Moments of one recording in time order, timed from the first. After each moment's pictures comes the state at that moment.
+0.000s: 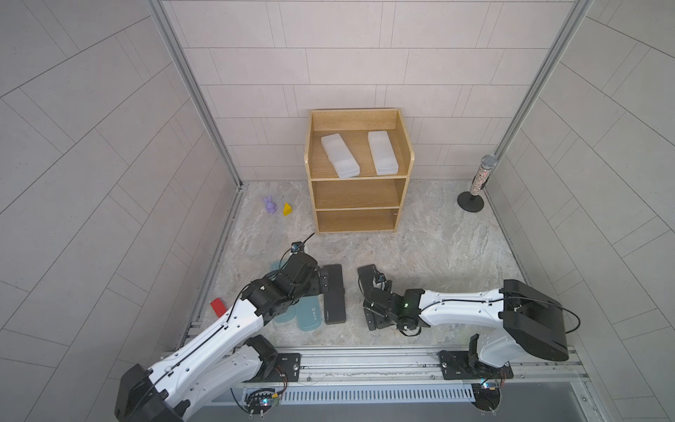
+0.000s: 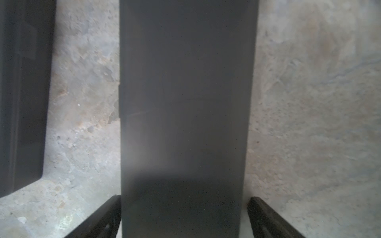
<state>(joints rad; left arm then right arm) -0.67 0.86 0.66 -0.71 -0.20 -0.69 1.14 1.54 0.77 -0.49 0.23 0.88</state>
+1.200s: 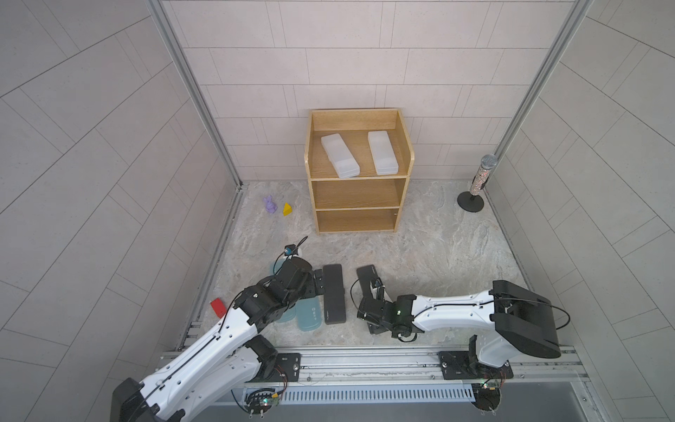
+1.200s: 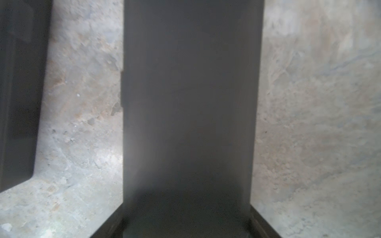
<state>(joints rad) -0.66 0.79 0.63 -0.71 -0.22 -0.72 1.23 1.57 0.79 -0.53 0.32 0.95</state>
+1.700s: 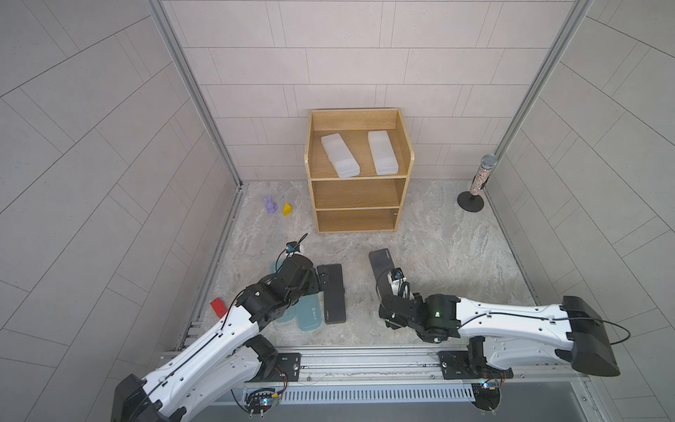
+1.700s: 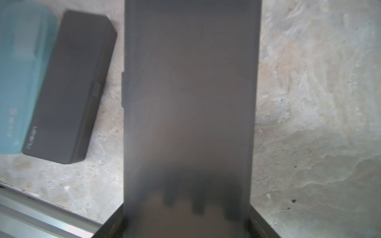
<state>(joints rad) -0.66 0.83 0.63 -0.61 -0.18 -0.74 1.23 1.14 0.78 -0.75 0.47 0.93</state>
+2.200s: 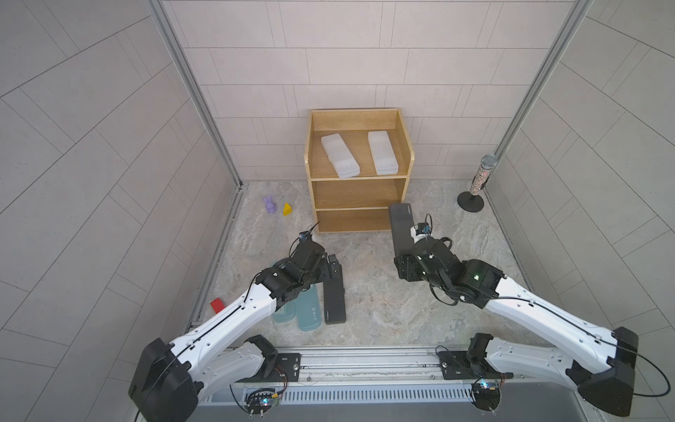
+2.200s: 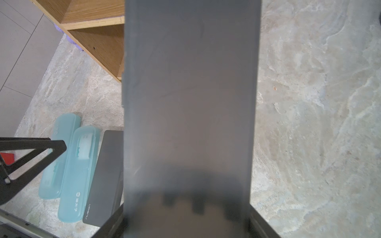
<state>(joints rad) -0.63 1.04 0.73 -0.51 -0.11 -0.72 0.81 1.10 1.01 -0.73 0.29 0.63</state>
